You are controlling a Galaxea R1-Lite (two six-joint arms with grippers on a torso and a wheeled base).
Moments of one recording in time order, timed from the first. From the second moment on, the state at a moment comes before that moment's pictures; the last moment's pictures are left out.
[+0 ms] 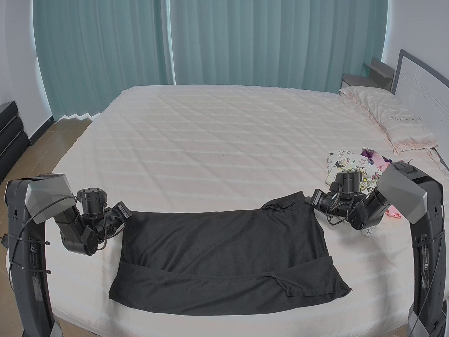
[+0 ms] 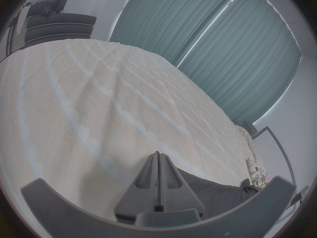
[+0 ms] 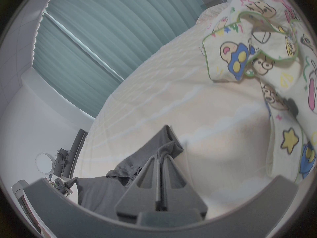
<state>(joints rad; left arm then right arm) 0.04 2.46 -0.89 -1.10 -0.10 -0.64 0.12 2.56 -1.28 -0.77 0.26 0.60</state>
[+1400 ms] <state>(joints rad) 0.07 2.37 -0.82 -1.16 -0.10 -0.62 0.11 2.51 -1.09 -1.06 0.20 0.43</state>
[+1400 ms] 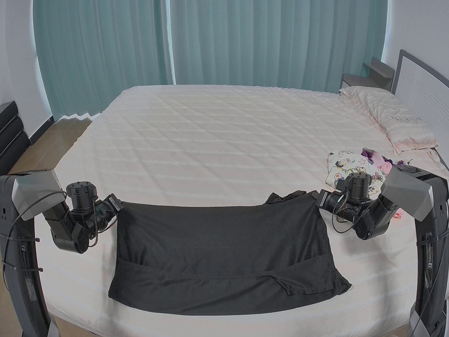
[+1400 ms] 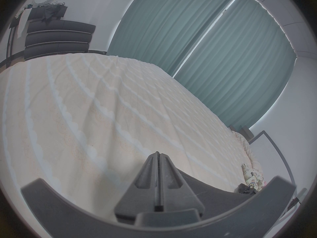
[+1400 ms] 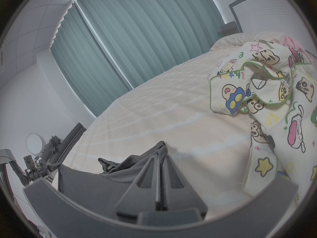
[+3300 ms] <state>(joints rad) 0.10 2.24 -0.56 -1.15 -0.11 -0.38 0.10 2.39 -0.62 -1.41 0.23 0.22</state>
